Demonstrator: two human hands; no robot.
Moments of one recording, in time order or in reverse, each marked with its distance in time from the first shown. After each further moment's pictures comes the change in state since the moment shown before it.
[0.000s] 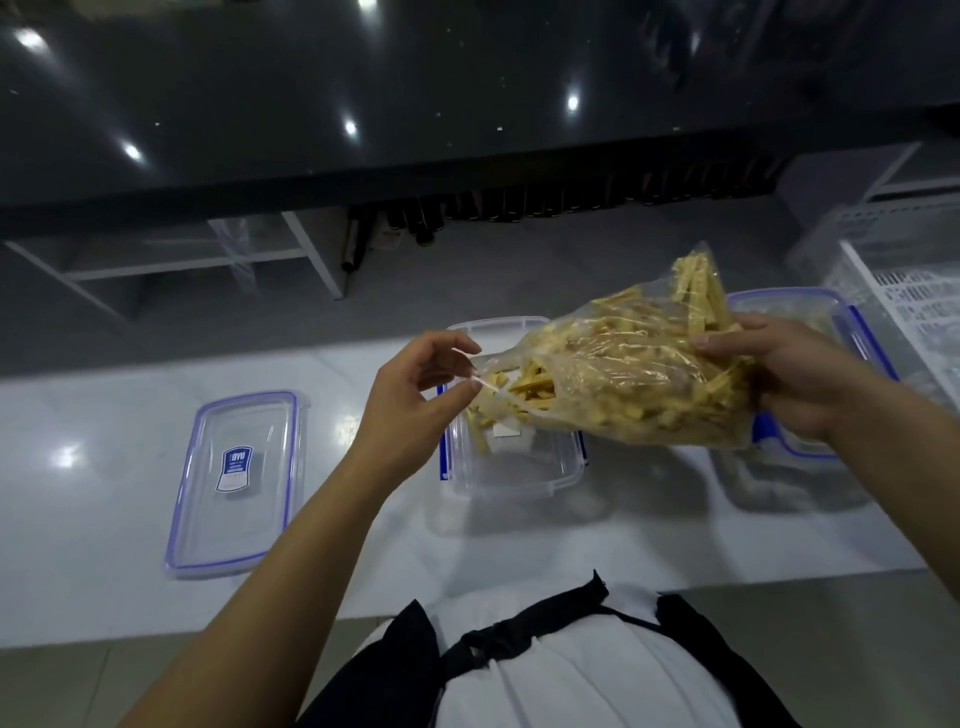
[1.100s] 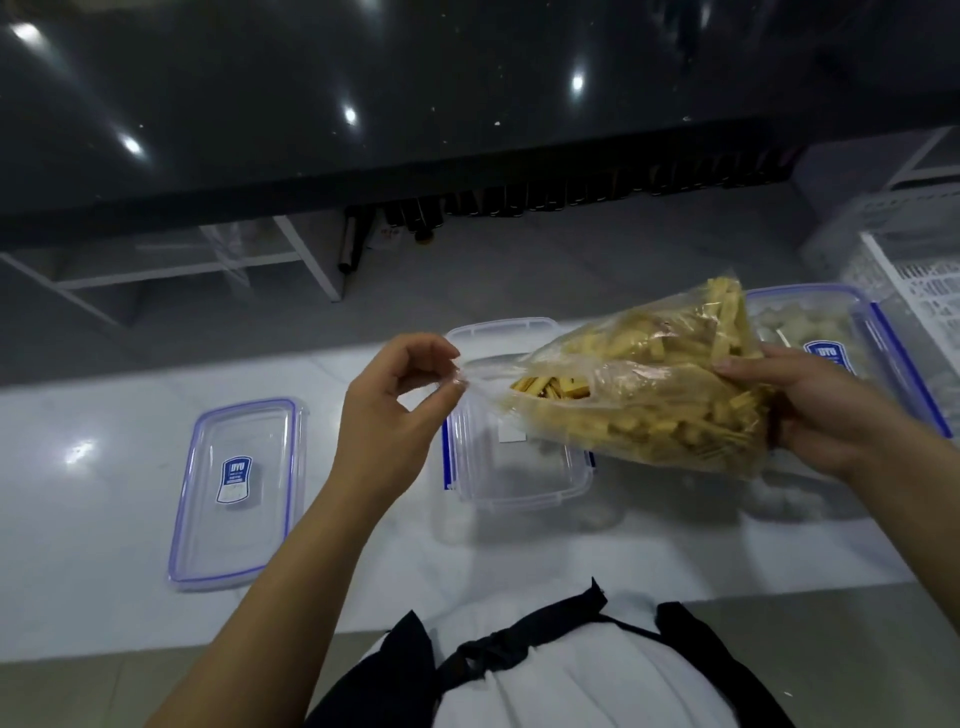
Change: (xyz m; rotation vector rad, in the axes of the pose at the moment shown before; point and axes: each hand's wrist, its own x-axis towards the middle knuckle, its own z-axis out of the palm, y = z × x) left_hand -0.002 0.005 -0.006 0.047 0.146 0.112; right_hand 0.003 0.024 -0.007 0.055 0.055 0.084
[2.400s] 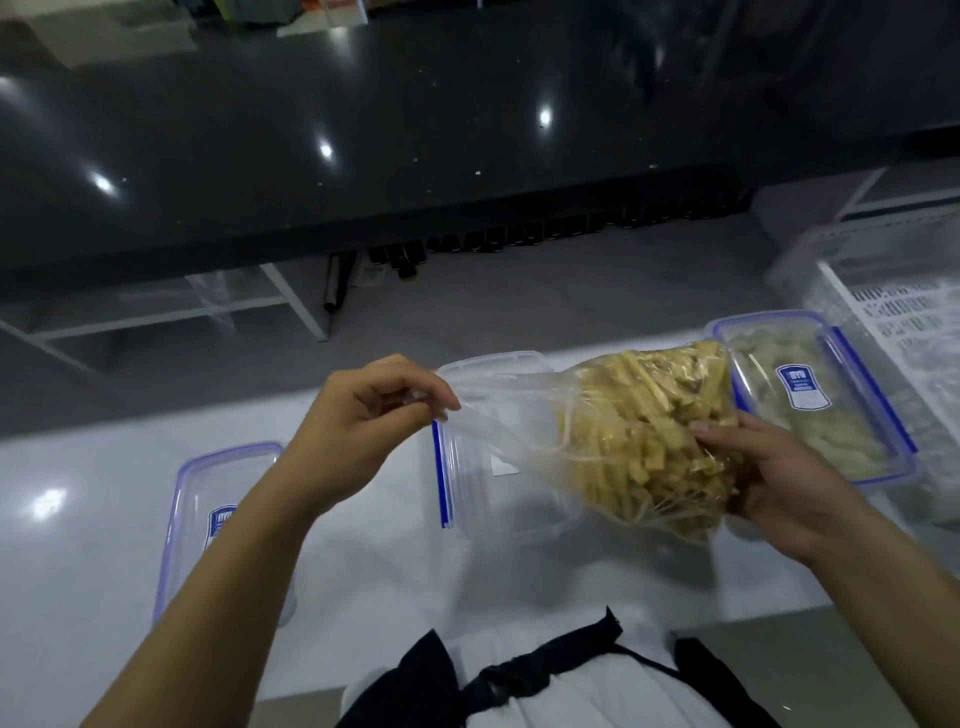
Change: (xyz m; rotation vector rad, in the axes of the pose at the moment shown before) left_hand 0.038 0.032 -0.040 -0.084 -0.395 -0.010; right_hand -0.033 0.030 0.023 0.190 0.064 -0.029
